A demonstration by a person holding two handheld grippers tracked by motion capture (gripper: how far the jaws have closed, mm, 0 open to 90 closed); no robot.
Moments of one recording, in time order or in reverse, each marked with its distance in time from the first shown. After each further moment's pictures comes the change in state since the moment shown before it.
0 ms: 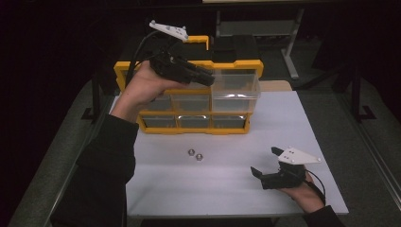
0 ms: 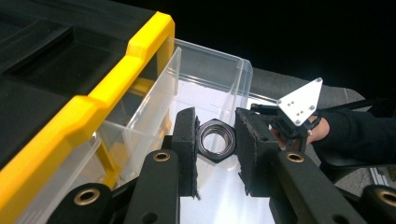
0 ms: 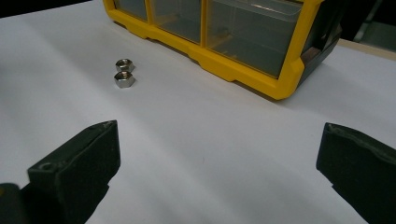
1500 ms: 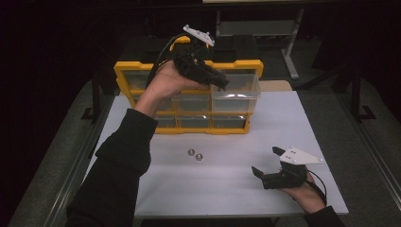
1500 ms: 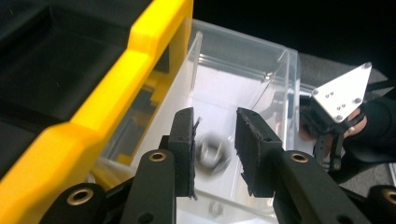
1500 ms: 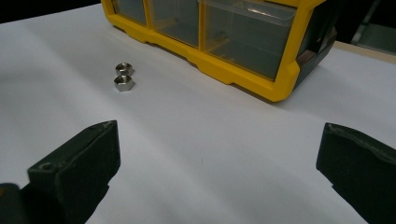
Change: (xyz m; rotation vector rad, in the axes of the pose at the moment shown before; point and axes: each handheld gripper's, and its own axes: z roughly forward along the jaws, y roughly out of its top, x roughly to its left) left arm 0.014 0.010 0.046 0.090 0.023 -0.002; right arm -0.001 0.001 -0.004 -0.008 -0.003 0.008
